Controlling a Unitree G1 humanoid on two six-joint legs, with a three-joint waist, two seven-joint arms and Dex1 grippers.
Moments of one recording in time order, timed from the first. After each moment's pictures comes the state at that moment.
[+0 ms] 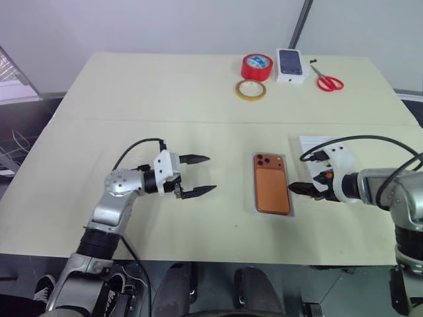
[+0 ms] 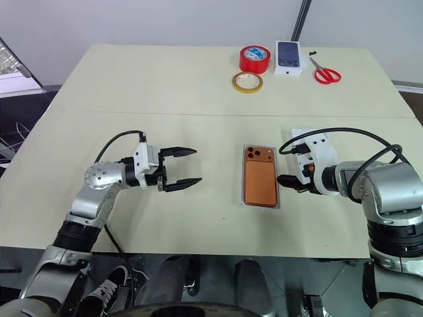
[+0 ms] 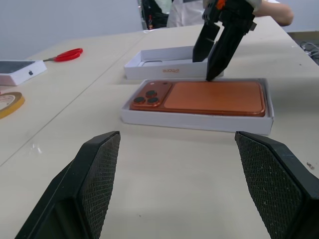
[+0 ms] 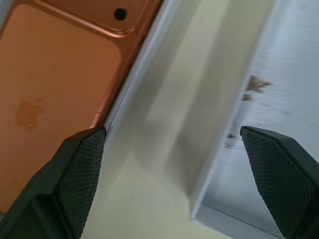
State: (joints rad) left arm -0.38 0.43 -0.12 0.09 -0.30 -0.10 -1.13; right arm -0.45 -0.78 -0.16 -0.37 0.42 1.61 0.53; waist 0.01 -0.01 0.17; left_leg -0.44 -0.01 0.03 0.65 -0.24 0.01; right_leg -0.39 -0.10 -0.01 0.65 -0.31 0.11
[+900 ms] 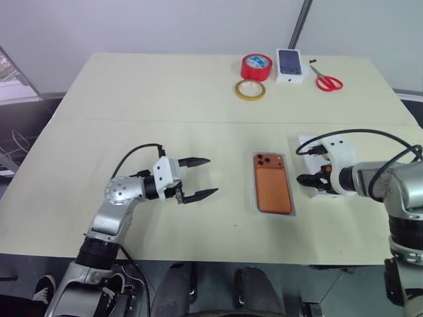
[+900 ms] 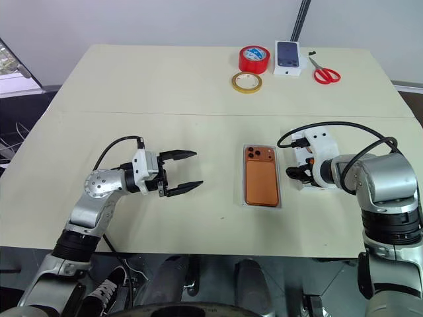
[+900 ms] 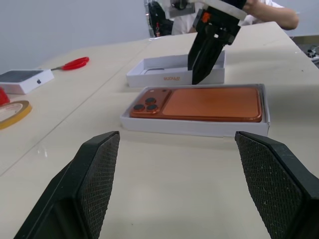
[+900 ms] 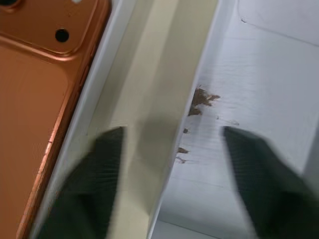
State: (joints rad) left arm -0.33 0.43 -0.13 0.01 -0.30 -0.11 -1.08; right arm -0.49 -0.77 -0.09 -0.32 0.41 1.60 0.40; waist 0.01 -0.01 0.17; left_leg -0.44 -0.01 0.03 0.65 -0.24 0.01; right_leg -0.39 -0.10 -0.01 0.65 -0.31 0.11
